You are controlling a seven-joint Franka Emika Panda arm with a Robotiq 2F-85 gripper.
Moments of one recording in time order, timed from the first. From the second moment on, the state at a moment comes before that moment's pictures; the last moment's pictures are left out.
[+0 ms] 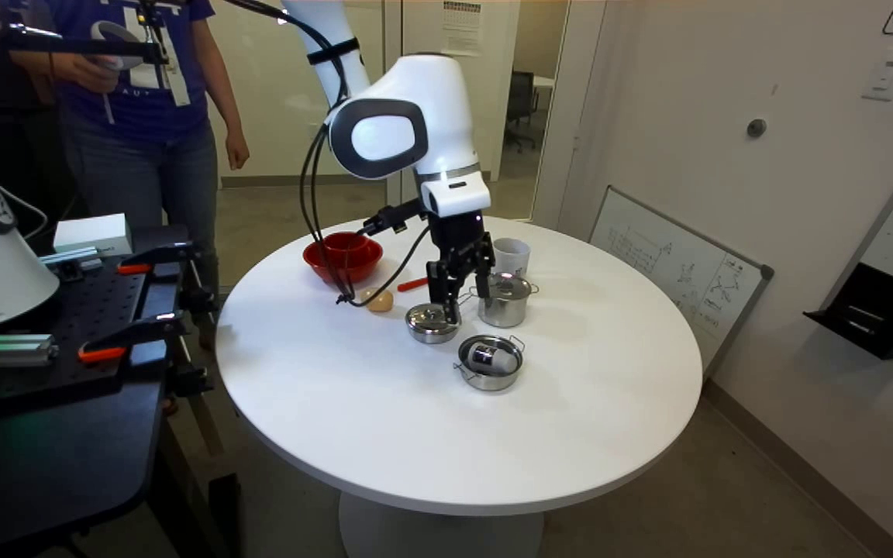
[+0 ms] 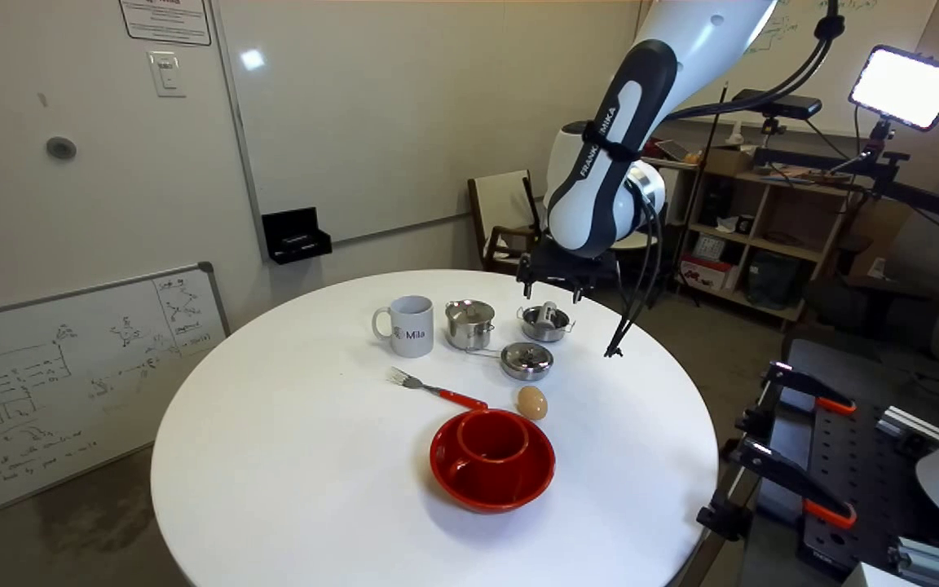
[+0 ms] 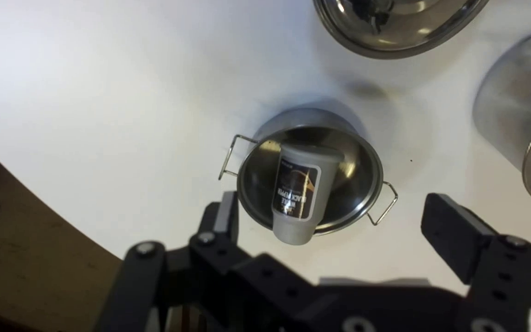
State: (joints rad) arm 0.16 0.71 -0.37 -2.13 0.07 3.00 0.82
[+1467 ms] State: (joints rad) arm 0.14 0.92 -0.40 -1.91 0.11 2.88 0.91
